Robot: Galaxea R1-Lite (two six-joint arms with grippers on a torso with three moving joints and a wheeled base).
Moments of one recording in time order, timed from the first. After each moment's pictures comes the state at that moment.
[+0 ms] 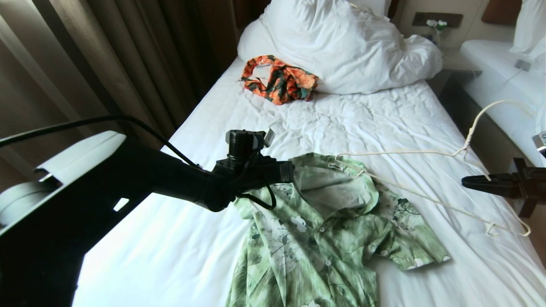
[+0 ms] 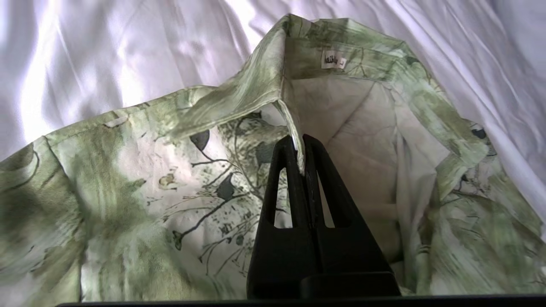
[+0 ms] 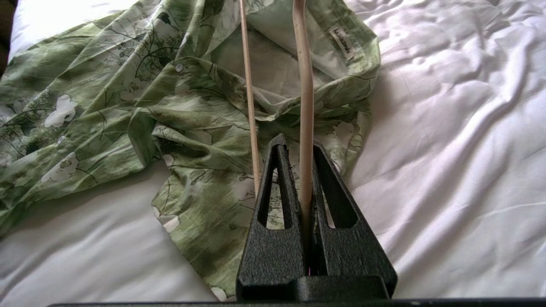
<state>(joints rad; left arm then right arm) -0.53 2.19 -1.37 -0.53 -0.17 -0.24 -0.42 1.82 -1.16 0.25 1.29 -1.11</state>
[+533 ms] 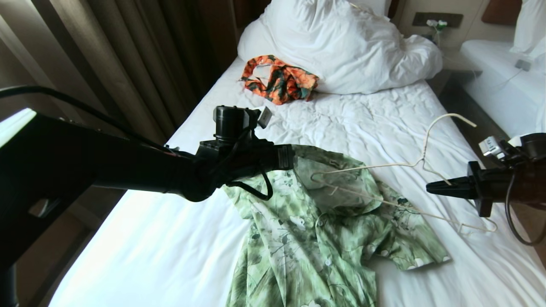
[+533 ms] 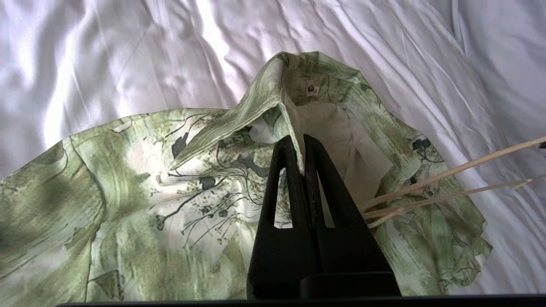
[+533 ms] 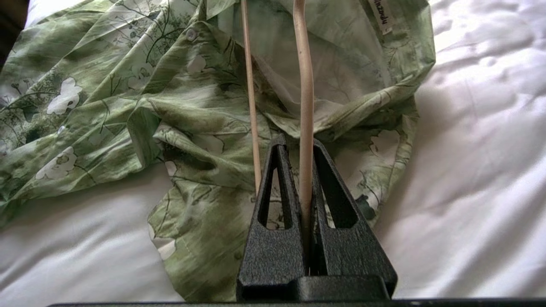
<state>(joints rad) -0.58 2.03 -1.36 -0.42 -0.12 -0.24 -0.26 1.92 -1.23 0.25 1.19 -1.10</state>
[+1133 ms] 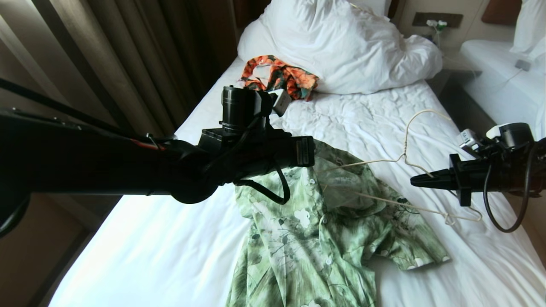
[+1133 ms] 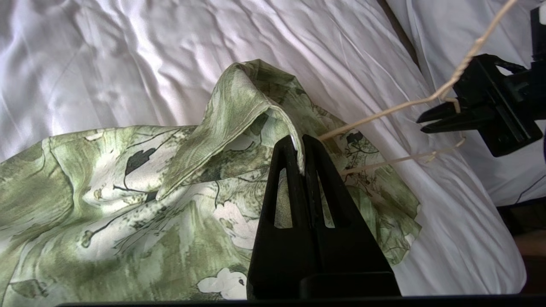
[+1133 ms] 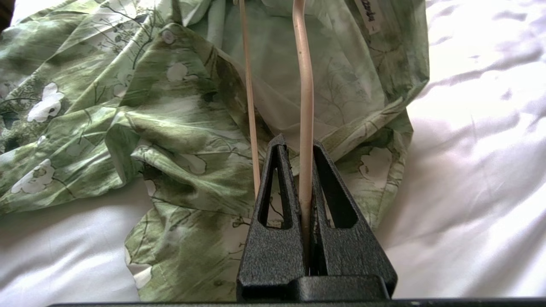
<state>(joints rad) -0.71 1.94 -1.38 -0.33 -0.05 -0.24 -0.18 1.97 -1.35 0.25 1.13 -1.03</state>
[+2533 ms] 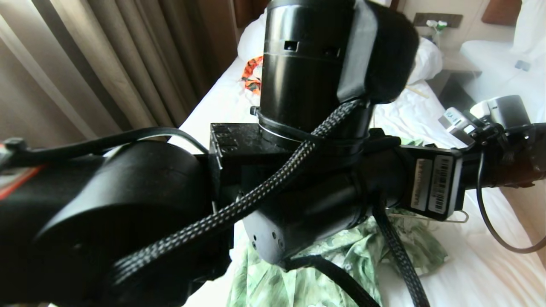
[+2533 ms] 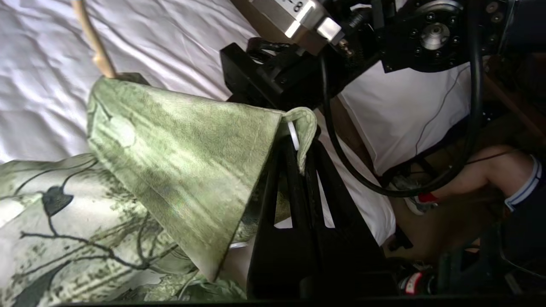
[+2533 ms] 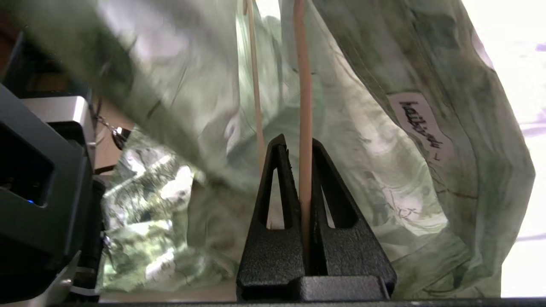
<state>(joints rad) -1.19 1.79 -1.45 -0.19 0.20 -0.24 0.12 1.72 -1.26 0.25 1.11 -0.83</state>
